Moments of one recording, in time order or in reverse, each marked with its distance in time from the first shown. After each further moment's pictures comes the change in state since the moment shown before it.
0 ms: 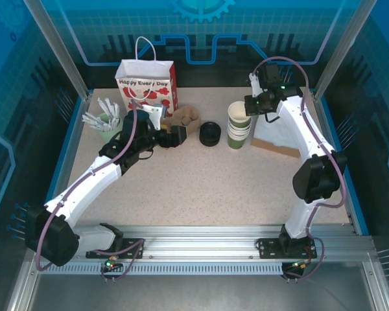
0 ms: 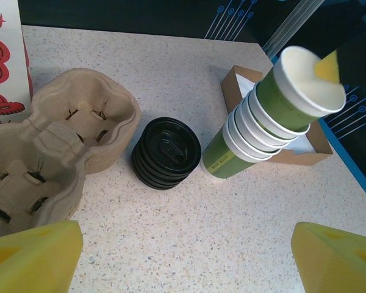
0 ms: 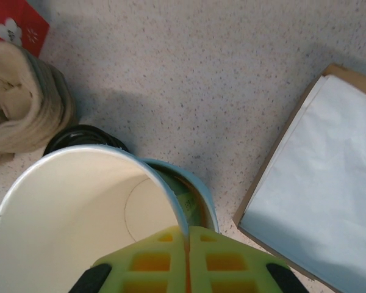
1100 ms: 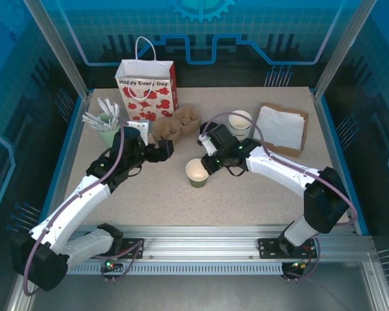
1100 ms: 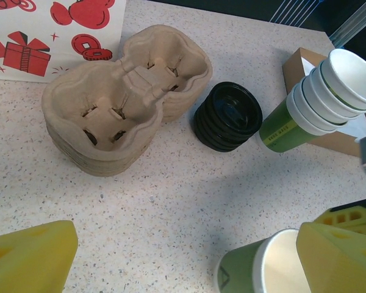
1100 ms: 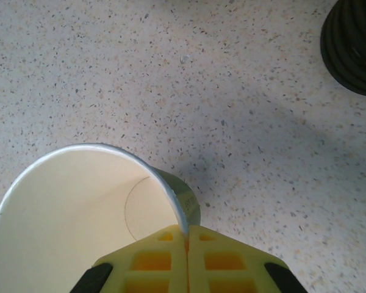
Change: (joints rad) left arm 0.000 -0.216 -0.155 -0.148 -0.178 -0.035; right arm 0.508 -0.257 -0.738 0.454 -0.053 0.074
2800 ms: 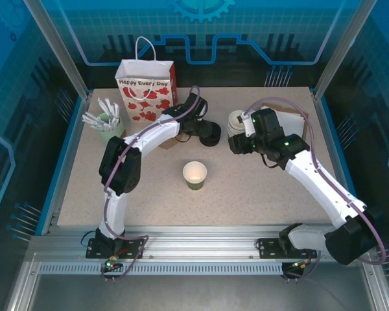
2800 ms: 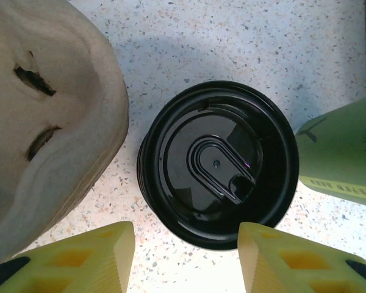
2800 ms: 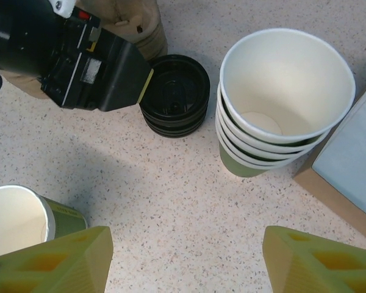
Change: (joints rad) left arm -0.127 1.075 0.906 -0.244 -0.024 0.036; right arm -0.273 -0.317 0.008 -0.121 0.111 -0.068
